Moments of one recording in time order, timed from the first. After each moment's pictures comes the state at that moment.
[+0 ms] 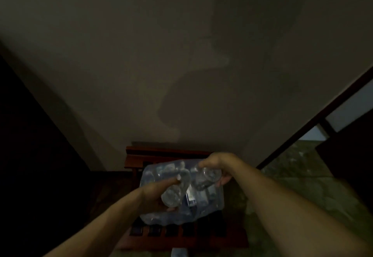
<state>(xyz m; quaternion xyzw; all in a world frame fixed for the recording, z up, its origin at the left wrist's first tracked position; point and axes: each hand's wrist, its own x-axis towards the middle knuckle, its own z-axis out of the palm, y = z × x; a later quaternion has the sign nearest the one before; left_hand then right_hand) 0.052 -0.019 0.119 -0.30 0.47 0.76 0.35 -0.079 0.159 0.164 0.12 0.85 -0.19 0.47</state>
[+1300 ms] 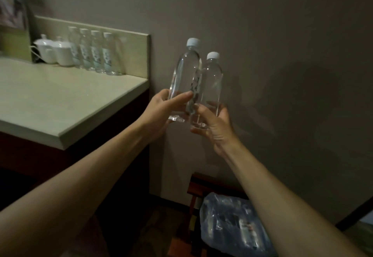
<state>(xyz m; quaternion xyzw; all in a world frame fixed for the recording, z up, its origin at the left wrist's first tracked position) 0.218 -0.215 0.405 -0.02 0.61 0.76 -0.23 0.140 -0.084 0.380 -0.23 0.56 -0.78 0.17</state>
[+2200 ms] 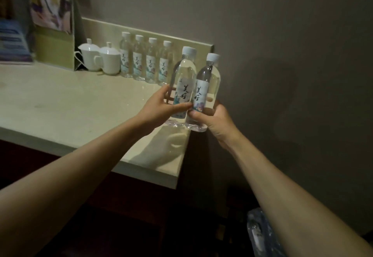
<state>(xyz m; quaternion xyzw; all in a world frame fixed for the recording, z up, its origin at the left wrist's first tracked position) 0.288 -0.533 0.398 -0.04 0.74 0.63 -0.23 0.197 -0.379 0.385 -0.30 0.68 -0.66 0.13</state>
